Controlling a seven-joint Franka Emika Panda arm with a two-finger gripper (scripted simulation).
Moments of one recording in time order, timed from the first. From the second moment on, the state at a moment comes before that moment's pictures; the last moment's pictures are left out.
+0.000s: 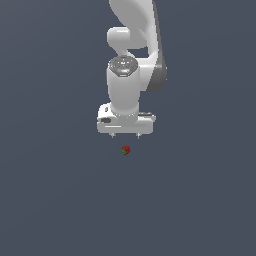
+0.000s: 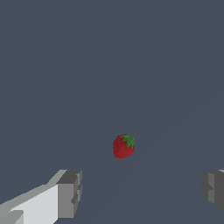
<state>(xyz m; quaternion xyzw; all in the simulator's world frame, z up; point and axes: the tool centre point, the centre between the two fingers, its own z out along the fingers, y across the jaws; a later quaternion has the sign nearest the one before) 0.002 -0.009 0.177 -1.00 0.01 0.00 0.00</state>
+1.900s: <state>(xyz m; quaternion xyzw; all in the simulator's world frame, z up) 0.000 0.000 0.143 -0.98 0.21 0.00 0.01</state>
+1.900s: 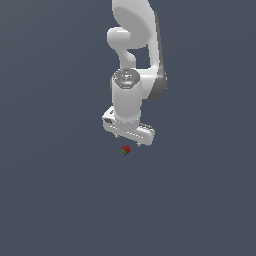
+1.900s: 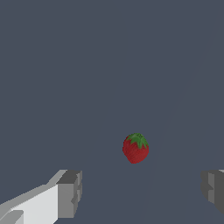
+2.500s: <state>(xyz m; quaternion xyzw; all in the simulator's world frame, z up) -0.007 -0.003 0.111 -0.93 0.38 0.00 0.01</state>
